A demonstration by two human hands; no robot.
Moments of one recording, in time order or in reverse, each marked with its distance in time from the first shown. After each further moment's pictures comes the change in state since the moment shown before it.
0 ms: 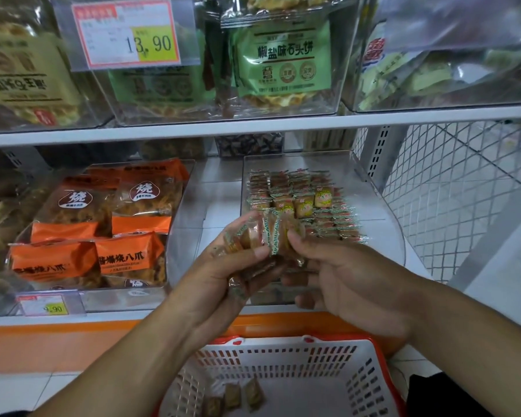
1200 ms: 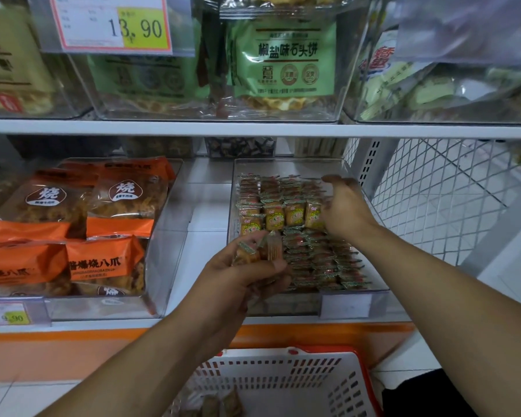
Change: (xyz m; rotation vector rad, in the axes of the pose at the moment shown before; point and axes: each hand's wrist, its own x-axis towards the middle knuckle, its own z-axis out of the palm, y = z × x) left_hand 0.027 -0.023 0.004 0.177 0.137 -0.014; right_hand 0.103 -0.051 -0.106 -1.323 0.884 -0.297
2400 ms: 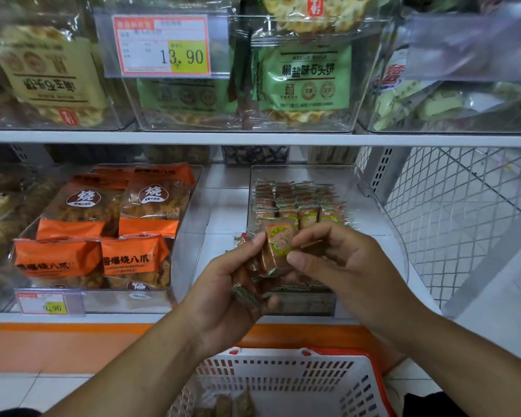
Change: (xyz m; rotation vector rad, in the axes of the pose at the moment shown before) left_hand -0.037 0.030 0.001 -0.162 -0.146 -0.132; right_hand -0.143 -0.061 -0.036 0.944 -0.284 -0.254
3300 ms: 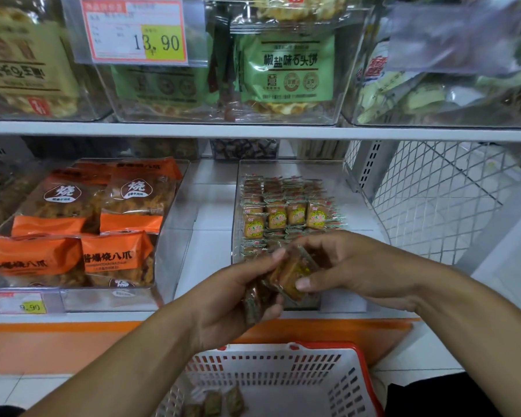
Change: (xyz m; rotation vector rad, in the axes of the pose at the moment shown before) left_hand 0.020 -0.016 -0.003 0.129 -0.052 -0.223; right_hand 0.016 -0.003 -0.039 -0.006 -0.414 0.455
